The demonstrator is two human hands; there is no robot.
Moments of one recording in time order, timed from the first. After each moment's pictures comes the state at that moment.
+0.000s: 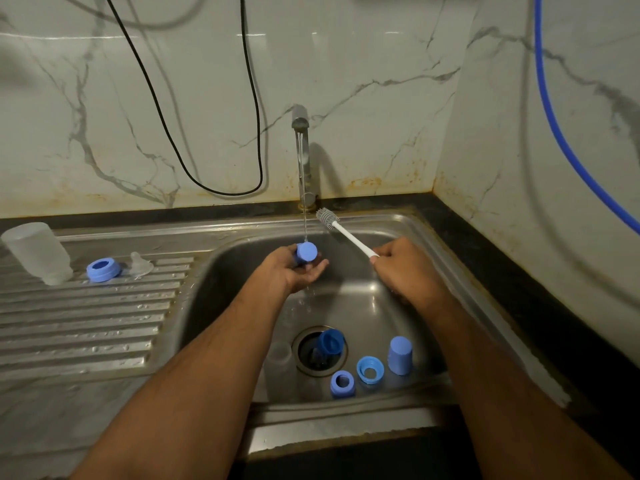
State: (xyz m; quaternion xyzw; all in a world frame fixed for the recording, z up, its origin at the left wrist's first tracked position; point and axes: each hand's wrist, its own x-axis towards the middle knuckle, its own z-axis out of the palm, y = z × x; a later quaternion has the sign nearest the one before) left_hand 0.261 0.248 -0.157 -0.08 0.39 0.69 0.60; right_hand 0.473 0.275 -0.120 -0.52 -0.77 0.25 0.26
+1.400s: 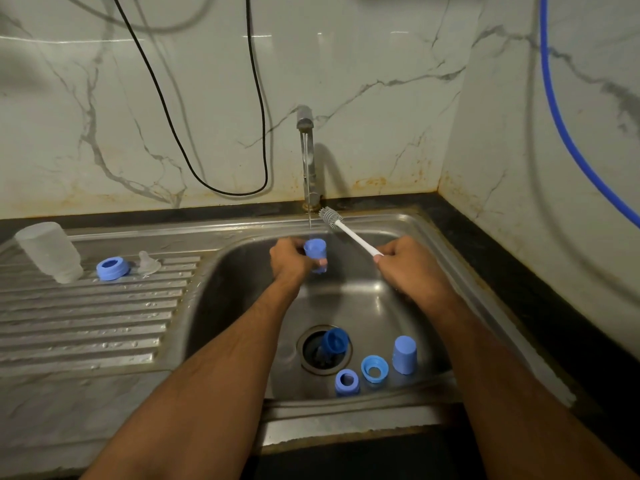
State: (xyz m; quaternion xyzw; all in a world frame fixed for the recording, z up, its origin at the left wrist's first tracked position) left_hand 0.263 0.252 -0.176 0.36 0.77 0.51 0.14; right_hand 0.470 0.277 -0.122 -0.52 -0.77 0.25 0.26
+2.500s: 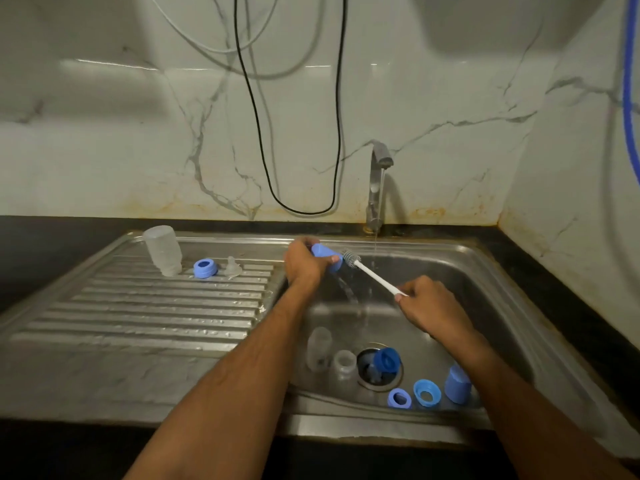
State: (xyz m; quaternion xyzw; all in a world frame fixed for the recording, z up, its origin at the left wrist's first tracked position) left_hand 0.210 0.177 -0.122 0.28 0.74 0.60 0.11; right_hand 0.429 0.223 -0.117 -0.47 -0.84 0.19 0.17
